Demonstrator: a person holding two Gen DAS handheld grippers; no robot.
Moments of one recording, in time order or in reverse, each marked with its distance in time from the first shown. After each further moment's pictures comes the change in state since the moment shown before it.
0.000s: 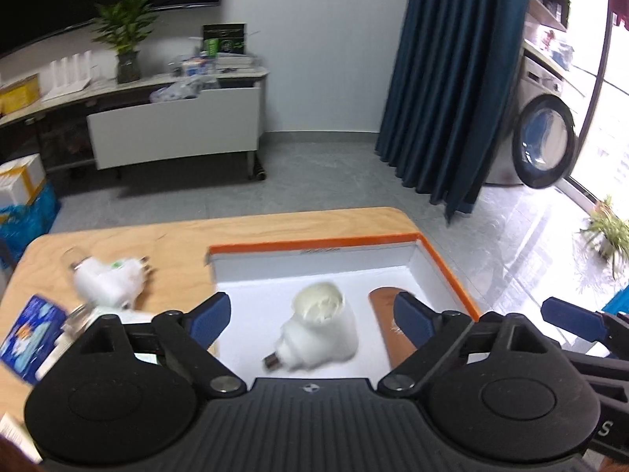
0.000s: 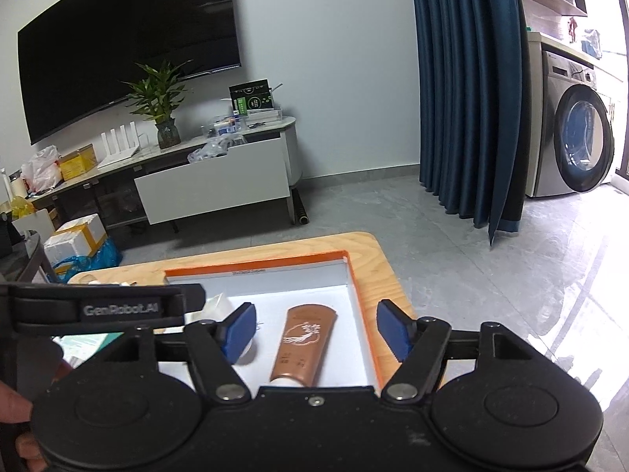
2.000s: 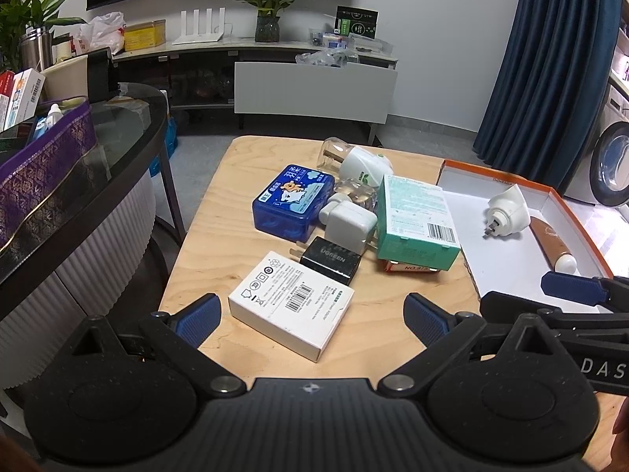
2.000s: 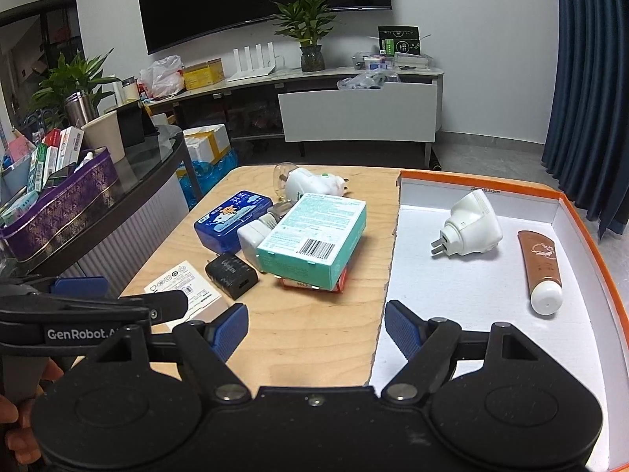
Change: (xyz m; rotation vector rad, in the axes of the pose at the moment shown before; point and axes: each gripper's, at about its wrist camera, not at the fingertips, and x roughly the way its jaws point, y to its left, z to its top) left arm -0.114 0.161 -0.097 -0.154 0.049 0.199; right arm -0.029 0.181 -0.069 -0.209 0.175 0.274
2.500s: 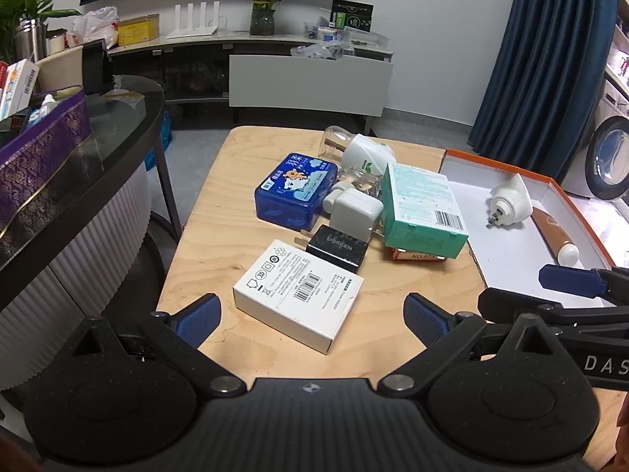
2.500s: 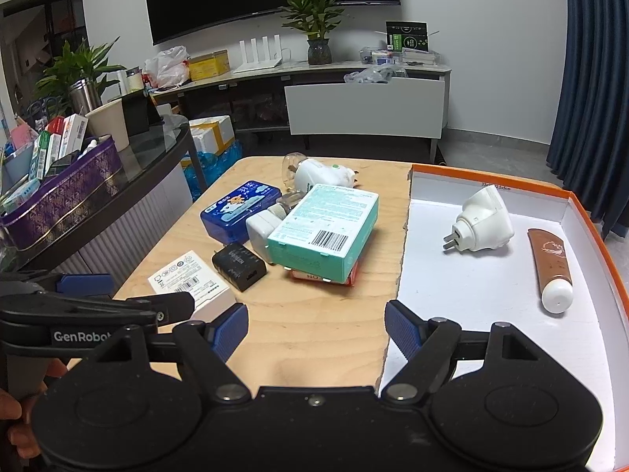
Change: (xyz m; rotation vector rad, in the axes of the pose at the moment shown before) left arm 0.008 0.010 -0.007 0.011 0.017 -0.028; right arm 0.007 0.009 -0.003 -0.021 0.020 0.003
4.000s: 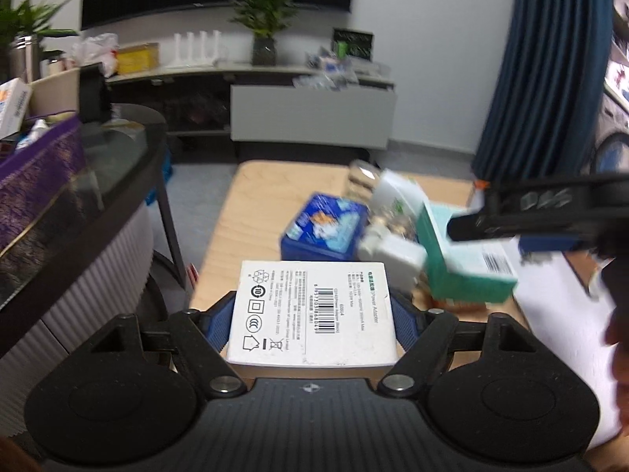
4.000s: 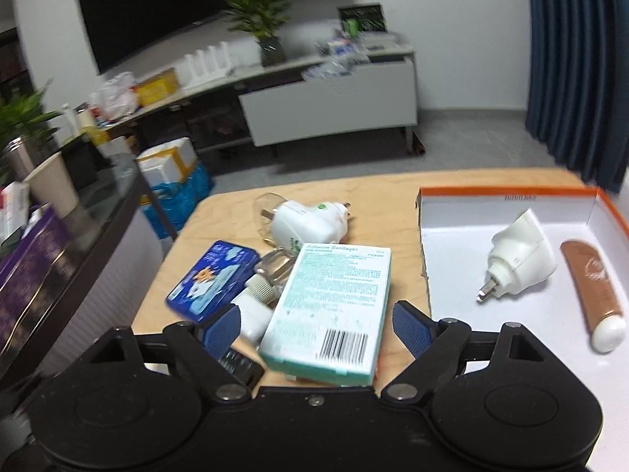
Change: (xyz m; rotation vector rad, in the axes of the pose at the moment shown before) left arm 0.031 0.029 0.019 0.002 -0.127 0.008; right arm 0.087 0.001 0.069 0.205 0.024 -0.073
